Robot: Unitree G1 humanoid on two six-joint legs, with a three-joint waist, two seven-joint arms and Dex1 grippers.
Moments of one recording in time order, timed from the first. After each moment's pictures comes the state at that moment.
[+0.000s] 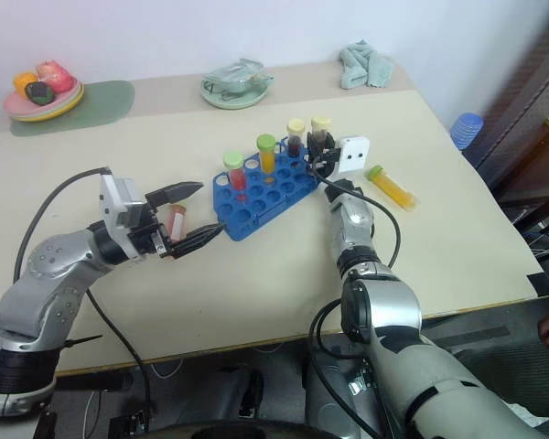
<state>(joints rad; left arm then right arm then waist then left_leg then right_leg) -0.20 0.59 0.10 -0.39 -0.55 0.35 -0.82 -0.97 -0.08 -0.30 1.26 0.18 -0.67 0.46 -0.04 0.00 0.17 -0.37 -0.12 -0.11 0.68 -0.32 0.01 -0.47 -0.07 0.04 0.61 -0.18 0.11</state>
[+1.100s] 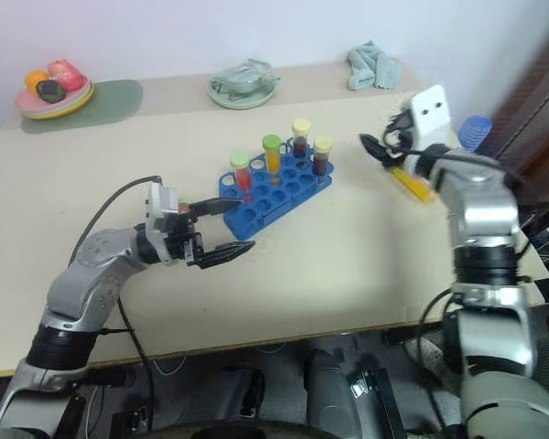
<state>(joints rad) -0.32 0.49 -0.06 -0.18 -0.54 0.29 -1.02 -0.77 -0.69 -0.12 0.29 0.22 0.56 0.65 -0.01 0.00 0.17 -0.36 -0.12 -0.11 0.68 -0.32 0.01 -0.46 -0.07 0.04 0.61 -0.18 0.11</state>
